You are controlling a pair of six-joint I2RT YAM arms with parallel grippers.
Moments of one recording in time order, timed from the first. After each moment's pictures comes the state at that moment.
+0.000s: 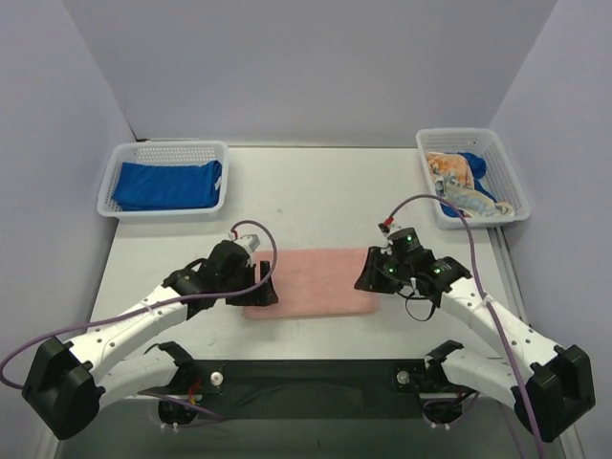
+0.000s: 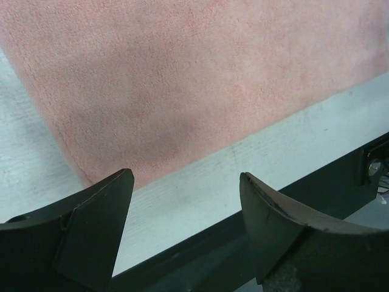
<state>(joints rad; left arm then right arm) -0.69 1.02 0.63 -0.50 0.11 -0.64 0.52 1.00 0.66 -0.57 -0.19 0.58</state>
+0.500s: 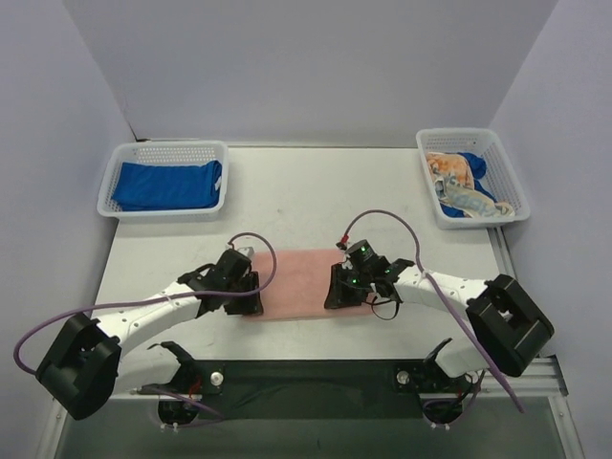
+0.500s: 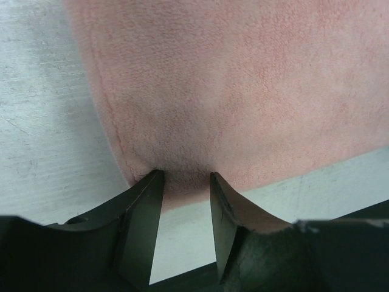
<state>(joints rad) -0.66 1.17 0.53 -0.44 0.04 -0.68 0.71 1.40 0.62 -0.20 -0.28 0.64</state>
